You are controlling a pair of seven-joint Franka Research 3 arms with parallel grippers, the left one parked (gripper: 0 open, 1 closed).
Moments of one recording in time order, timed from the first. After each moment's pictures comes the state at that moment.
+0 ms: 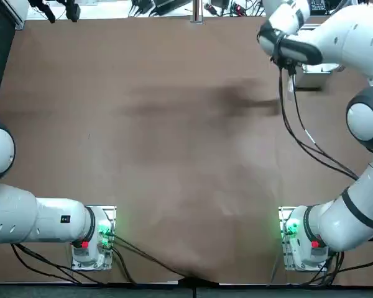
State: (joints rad) arm 0.37 0.34 -0.03 -1.77 -0.46 1.68 0.63
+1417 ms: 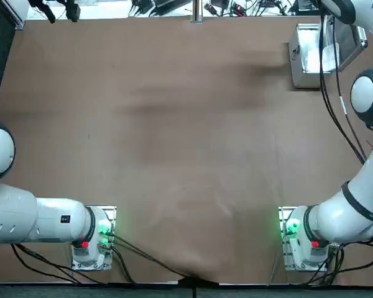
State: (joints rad) arm 0.10 0.46 -0.04 -1.34 -0.47 1.78 0.34
